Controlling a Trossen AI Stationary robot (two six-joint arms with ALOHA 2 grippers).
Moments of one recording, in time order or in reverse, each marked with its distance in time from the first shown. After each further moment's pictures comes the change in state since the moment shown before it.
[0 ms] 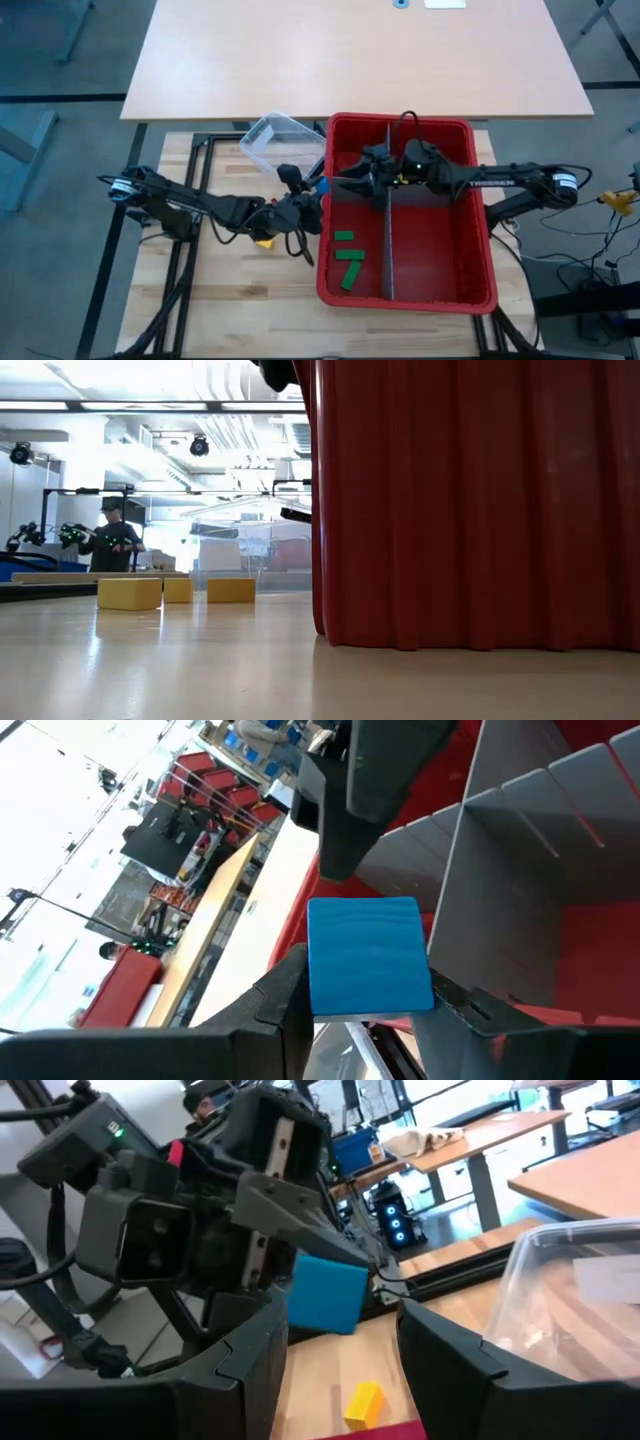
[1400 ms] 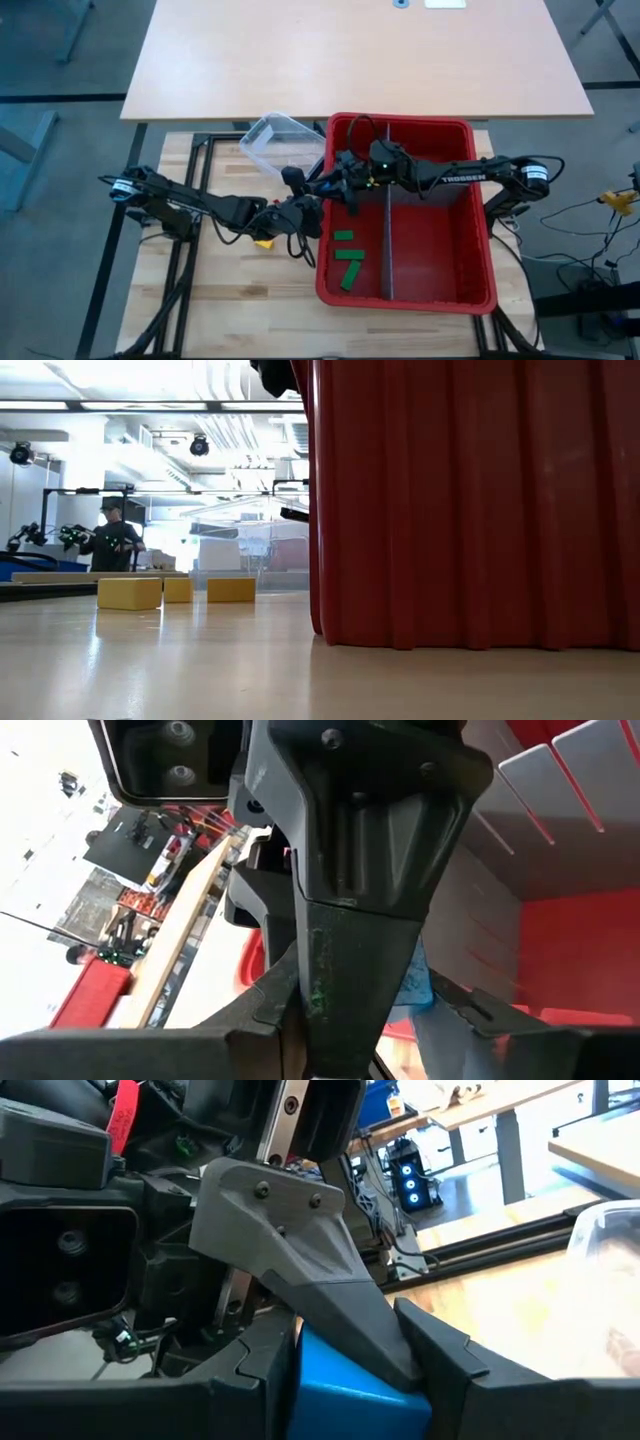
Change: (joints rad) left arm 0.009 0.002 -0.002 -0.039 0.069 -0.042; right arm 0.050 0.249 0.233 -0.117 -0.034 -0.083
